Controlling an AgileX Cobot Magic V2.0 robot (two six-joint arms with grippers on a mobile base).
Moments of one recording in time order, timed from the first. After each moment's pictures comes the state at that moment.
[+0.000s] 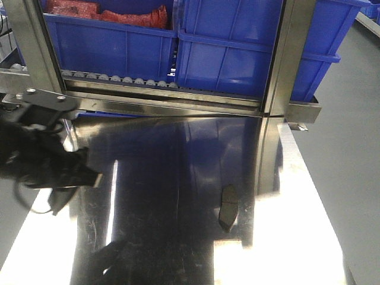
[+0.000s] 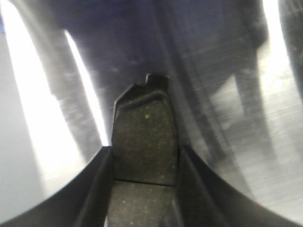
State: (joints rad) left arm -0.42 1.33 -1.05 0.18 0.84 -0.22; right arm 0.16 0.20 -0.44 0.03 0.45 -0.07
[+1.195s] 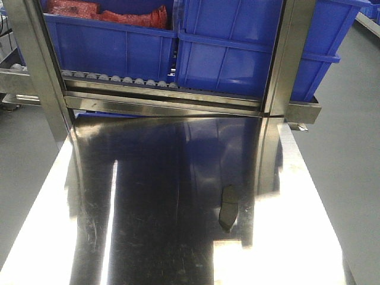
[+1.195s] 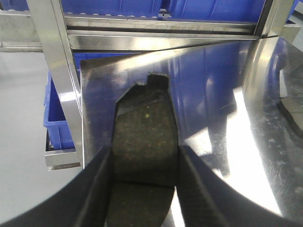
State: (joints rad) left arm -0.42 0.37 -0.49 0.32 0.65 -0.36; right arm 0.16 0.20 -0.44 0.03 0.45 -0.07
